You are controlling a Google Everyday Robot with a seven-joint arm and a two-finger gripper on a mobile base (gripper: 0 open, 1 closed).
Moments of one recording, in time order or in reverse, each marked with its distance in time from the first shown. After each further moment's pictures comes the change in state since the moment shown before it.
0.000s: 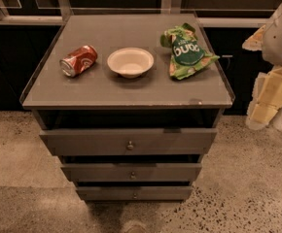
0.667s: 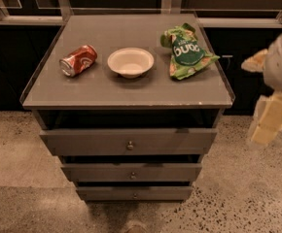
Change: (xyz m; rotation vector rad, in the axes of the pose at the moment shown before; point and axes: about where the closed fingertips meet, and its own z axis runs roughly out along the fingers) arm 0.015 0.019 0.025 -0.031 -0.051 0.007
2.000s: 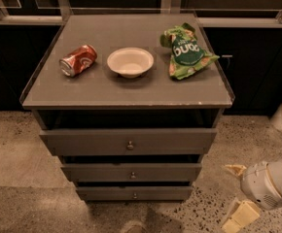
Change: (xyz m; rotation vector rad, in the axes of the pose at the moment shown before) arm 0.081 0.133 0.223 -0.299 -0.337 0.296
